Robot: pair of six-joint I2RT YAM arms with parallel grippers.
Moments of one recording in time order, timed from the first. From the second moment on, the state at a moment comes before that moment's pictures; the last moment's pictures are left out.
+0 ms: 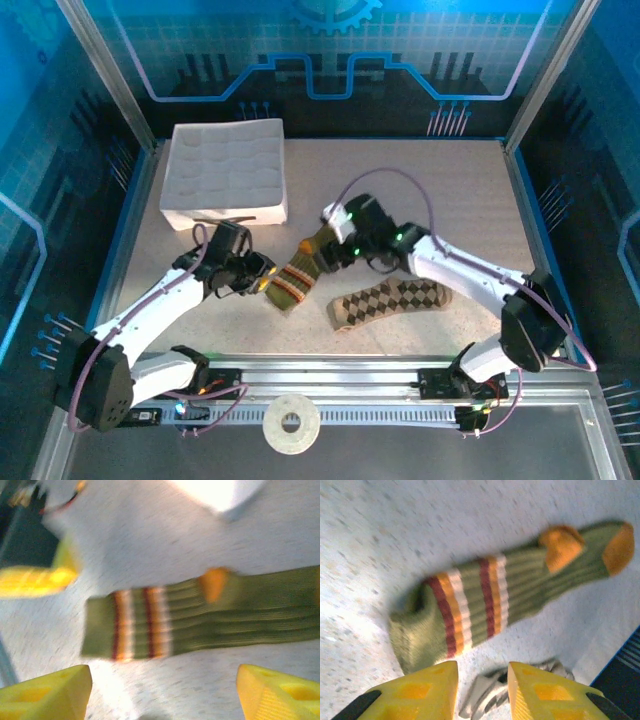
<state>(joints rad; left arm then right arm) -0.32 1.16 0.70 -0.57 0.28 -1.31 0.81 1.47 1.04 -0.39 -0.17 0.06</state>
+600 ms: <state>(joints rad) -0.18 1.32 0.77 -0.71 0.32 -1.10 1.18 1.91 1.20 -0.34 0.22 -0.11</state>
